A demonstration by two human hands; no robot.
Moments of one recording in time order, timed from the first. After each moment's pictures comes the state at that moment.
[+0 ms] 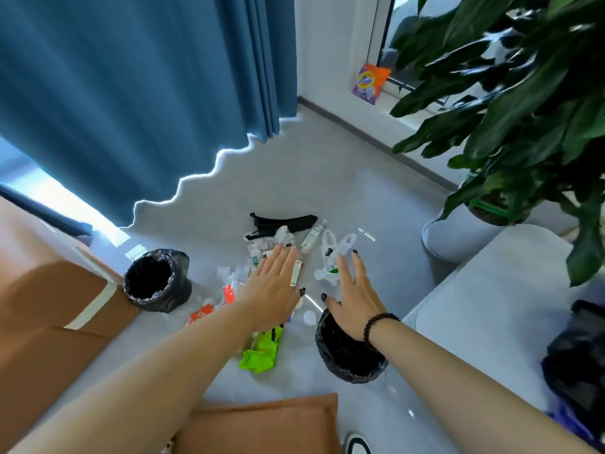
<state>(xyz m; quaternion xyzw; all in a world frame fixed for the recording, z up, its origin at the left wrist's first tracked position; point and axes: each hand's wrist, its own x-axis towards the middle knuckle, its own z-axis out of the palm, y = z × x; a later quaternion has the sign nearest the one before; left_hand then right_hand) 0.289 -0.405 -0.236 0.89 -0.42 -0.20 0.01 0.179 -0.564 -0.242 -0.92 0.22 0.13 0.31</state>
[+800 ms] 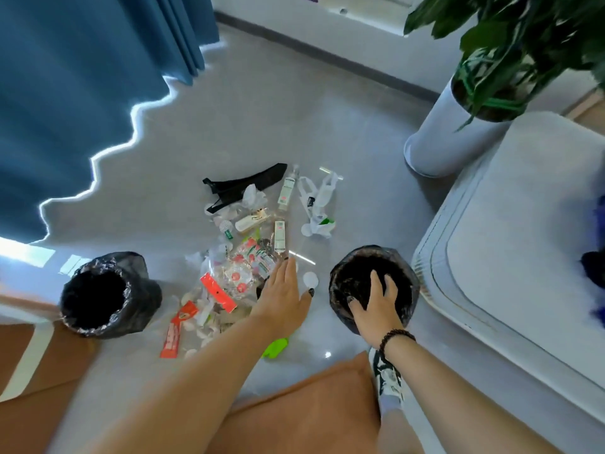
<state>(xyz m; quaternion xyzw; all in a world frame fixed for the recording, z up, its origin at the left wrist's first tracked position) 0.347 -0.400 -0.435 0.83 -0.38 -0.40 0.11 0.192 -0.511 -0.434 -0.71 0.53 0.11 0.44</state>
